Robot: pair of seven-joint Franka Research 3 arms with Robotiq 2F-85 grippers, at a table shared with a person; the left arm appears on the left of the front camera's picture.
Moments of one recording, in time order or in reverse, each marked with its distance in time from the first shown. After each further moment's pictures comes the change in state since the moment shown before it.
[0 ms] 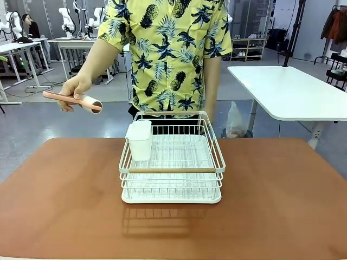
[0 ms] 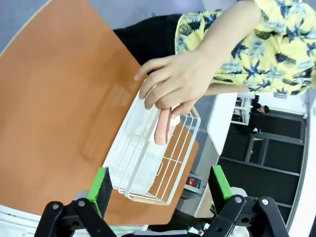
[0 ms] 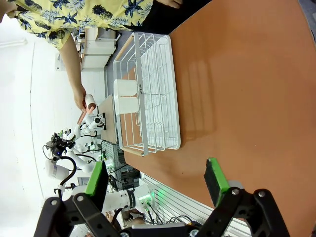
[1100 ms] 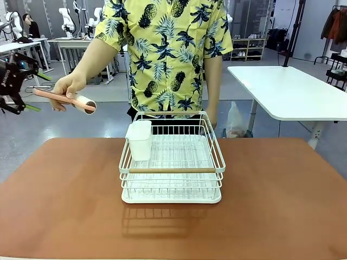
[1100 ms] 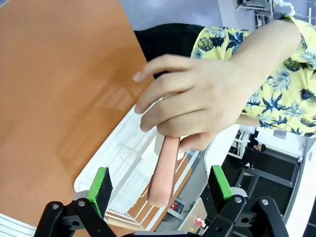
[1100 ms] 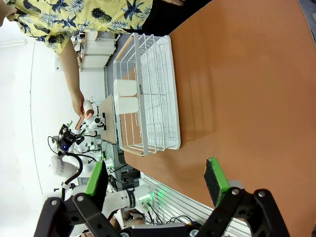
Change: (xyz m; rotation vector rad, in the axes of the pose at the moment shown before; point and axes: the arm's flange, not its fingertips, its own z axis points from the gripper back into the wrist) left arm -0.038 -0.012 -0.098 0.050 -0.081 0.204; right arm 0.000 0.000 0.000 0.000 0.000 0.000
